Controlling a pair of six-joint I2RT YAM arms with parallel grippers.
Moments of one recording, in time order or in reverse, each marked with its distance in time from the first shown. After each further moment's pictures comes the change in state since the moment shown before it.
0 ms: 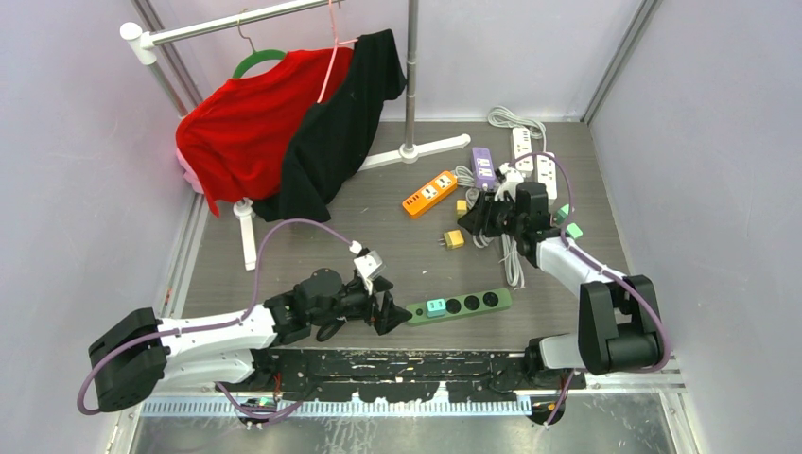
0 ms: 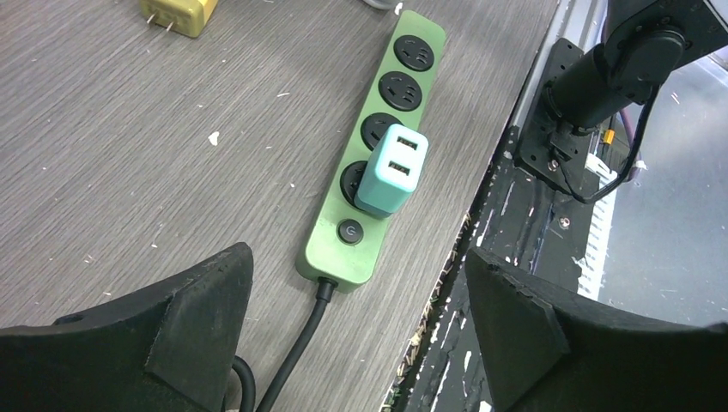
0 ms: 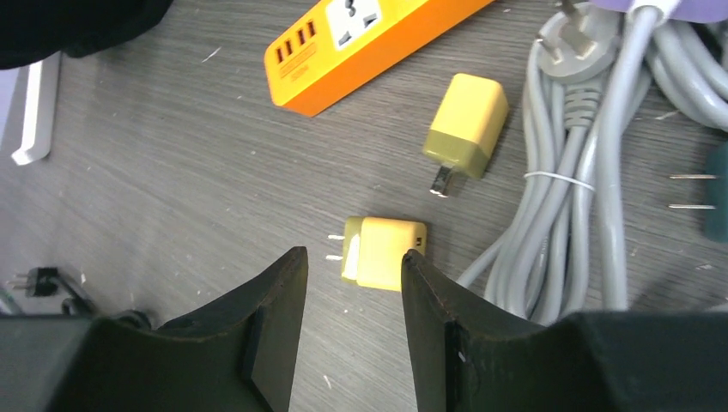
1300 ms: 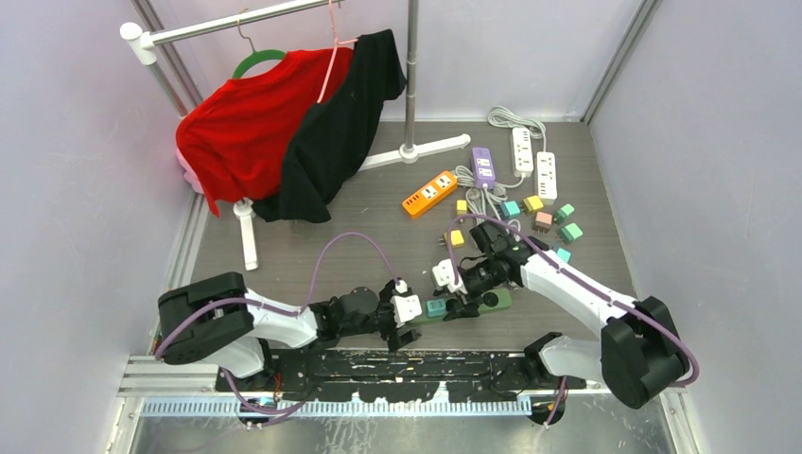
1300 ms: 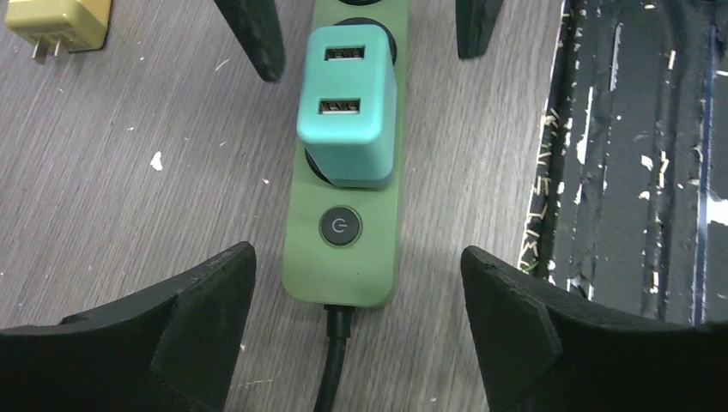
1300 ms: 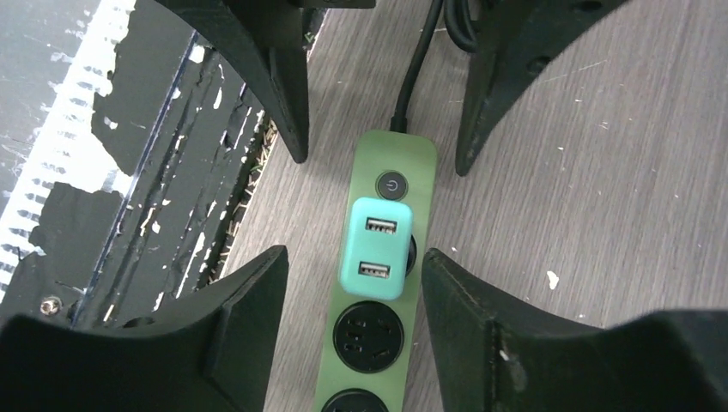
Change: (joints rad) left arm -0.152 0.439 0.010 0.292 -0.058 0.449; right arm 0.362 -0.161 0.032 -0.871 -0.518 -1.527
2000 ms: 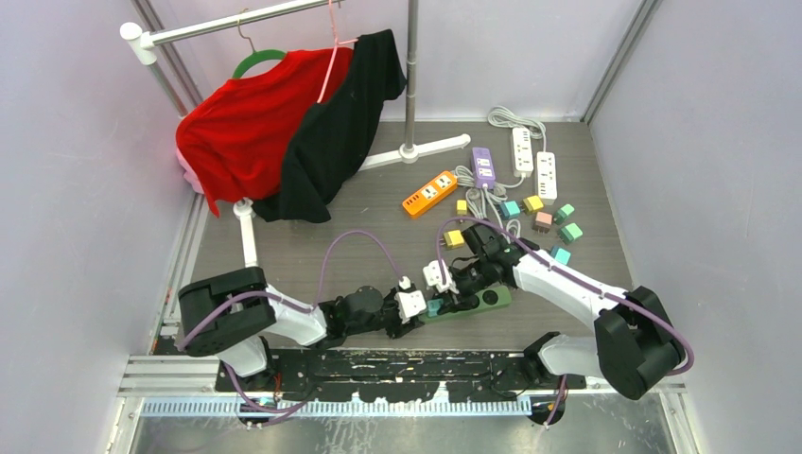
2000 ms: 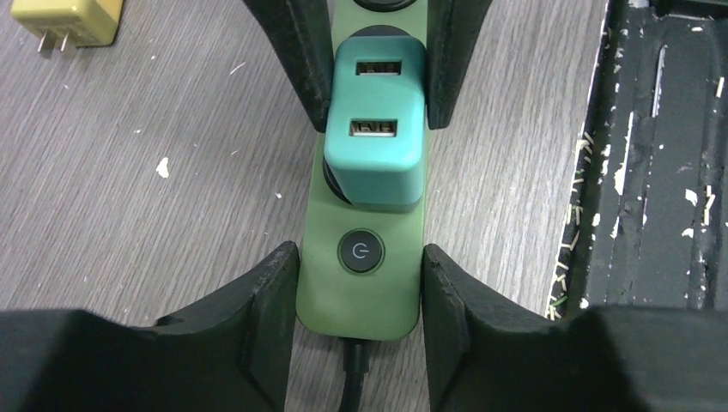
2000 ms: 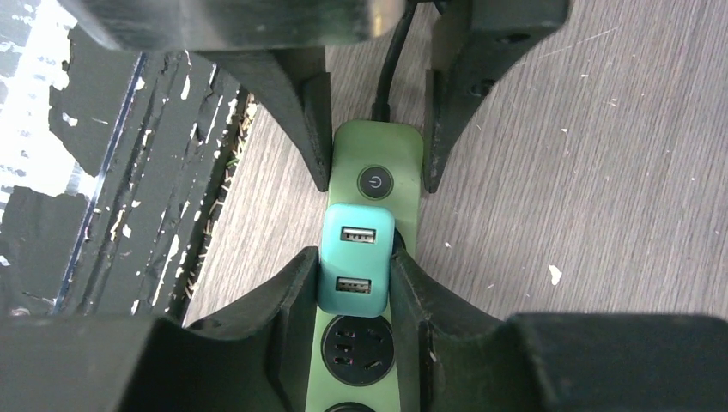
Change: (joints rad) left arm 0.003 0.123 0.027 0.114 -0.036 -0.035; right arm 0.074 0.056 -0.013 0.119 0.091 0.101
